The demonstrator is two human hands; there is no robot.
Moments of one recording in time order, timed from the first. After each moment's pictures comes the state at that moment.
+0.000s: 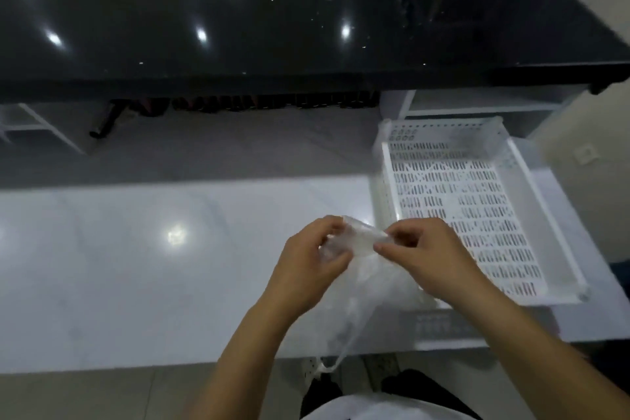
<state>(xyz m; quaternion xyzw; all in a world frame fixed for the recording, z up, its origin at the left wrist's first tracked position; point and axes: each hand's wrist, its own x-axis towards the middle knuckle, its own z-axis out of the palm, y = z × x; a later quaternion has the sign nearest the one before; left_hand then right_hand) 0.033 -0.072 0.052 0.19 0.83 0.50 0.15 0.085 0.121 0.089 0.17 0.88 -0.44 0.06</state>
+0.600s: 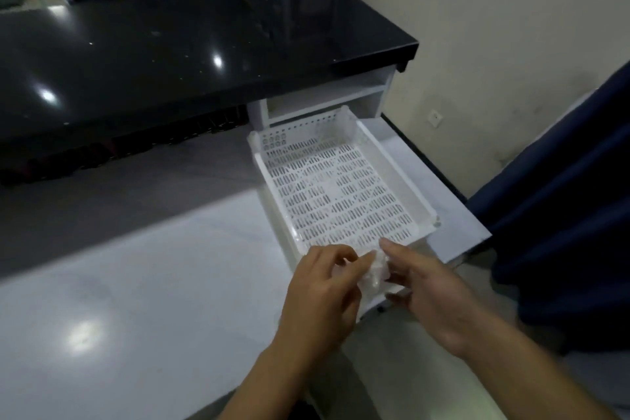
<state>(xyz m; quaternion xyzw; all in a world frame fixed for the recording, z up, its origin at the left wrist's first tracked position) 0.127 0.025 0.053 0.52 0.76 0.39 -0.03 0.230 0.161 0.095 0.35 0.55 -0.76 -0.04</state>
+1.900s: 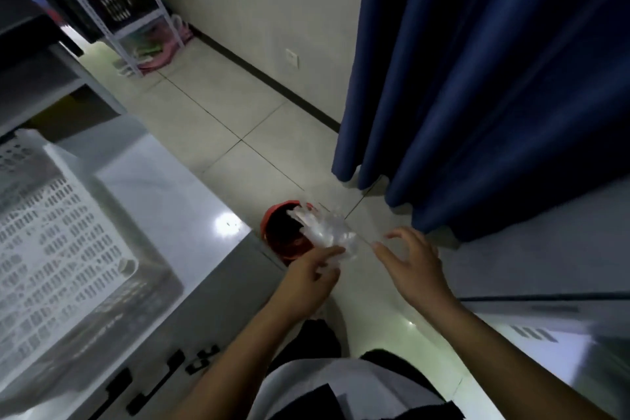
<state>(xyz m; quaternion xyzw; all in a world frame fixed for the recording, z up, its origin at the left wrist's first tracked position) 0.354 0.383 -0.052 0.46 0.71 0.30 0.44 0.537 0.486 -0.047 0.59 0.68 -0.42 -0.12</state>
